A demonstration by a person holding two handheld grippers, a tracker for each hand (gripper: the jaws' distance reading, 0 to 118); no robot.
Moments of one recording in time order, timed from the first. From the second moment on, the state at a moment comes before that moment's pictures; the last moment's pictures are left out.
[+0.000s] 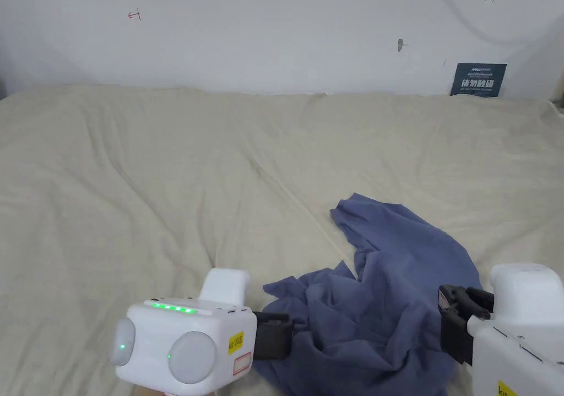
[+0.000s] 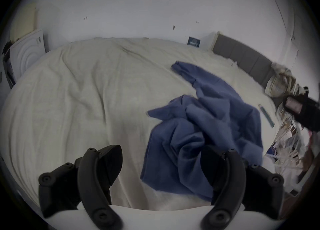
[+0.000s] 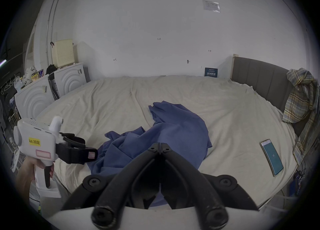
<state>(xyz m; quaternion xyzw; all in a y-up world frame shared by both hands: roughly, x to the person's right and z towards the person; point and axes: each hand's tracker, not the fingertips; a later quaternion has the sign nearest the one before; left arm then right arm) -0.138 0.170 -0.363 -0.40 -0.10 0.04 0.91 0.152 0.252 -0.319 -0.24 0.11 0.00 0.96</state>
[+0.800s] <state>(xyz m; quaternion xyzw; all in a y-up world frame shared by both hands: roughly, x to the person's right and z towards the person) -0.131 0.196 -0.344 -0.38 -0.09 0.01 0.92 0.218 0.258 -0.482 -0.33 0.13 0.00 0.93</state>
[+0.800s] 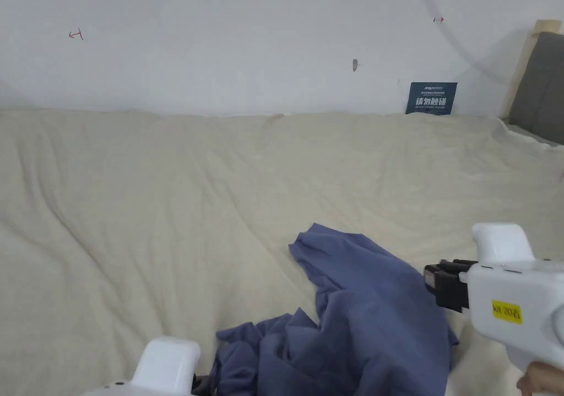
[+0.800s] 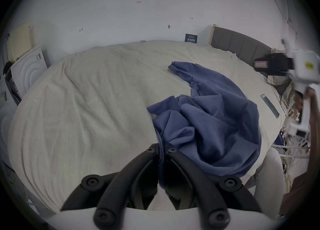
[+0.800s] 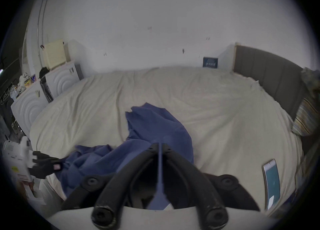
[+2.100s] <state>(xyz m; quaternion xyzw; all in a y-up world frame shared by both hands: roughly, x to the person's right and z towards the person) -0.226 0.325 -0.345 -0.25 0.02 0.01 0.97 0.266 0.428 -0.556 -0.30 0.08 0.01 0.95</state>
